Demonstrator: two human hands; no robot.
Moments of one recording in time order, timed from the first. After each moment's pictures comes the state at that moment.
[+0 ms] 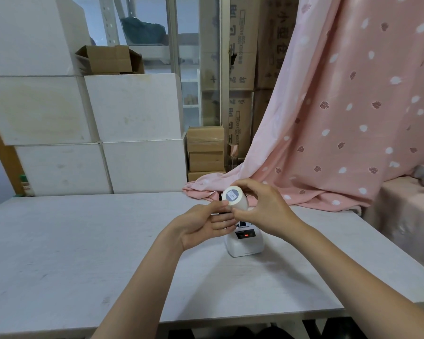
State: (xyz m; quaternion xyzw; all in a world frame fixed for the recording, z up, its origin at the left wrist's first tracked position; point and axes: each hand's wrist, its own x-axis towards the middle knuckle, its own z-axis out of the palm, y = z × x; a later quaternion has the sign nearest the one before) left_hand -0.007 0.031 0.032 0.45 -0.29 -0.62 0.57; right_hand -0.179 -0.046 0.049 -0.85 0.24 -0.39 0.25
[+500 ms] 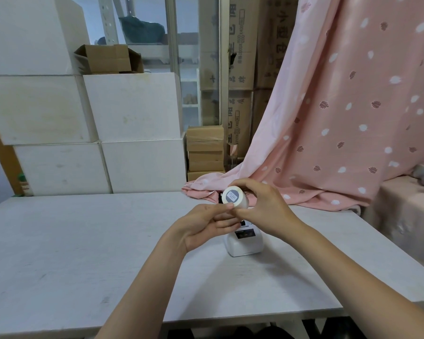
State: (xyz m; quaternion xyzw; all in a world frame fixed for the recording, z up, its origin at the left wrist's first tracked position) left_hand -0.017 0.036 0.034 0.42 -0.33 -0.62 0.58; right_hand -0.179 -0.041 0.051 -0.85 0.23 -0.40 0.24
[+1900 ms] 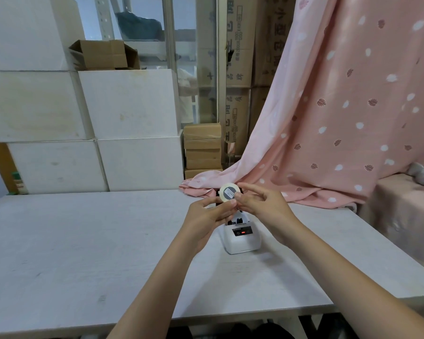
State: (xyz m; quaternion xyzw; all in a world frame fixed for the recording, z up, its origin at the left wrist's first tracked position) left_hand -0.027 0.023 0.014 0.45 -0.36 -0.47 0.67; right_hand -0.179 -0.058 0.028 -0.65 0.29 -0.41 0.57
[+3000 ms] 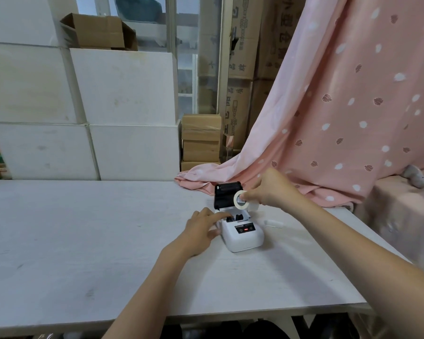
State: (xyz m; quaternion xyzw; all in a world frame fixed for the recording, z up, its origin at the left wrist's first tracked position) left_hand 0.010 -0.011 -0.064 0.68 -0.68 -0.09 0.26; right_hand -0.173 -0.083 0.074 -0.82 0.50 -0.19 0.20
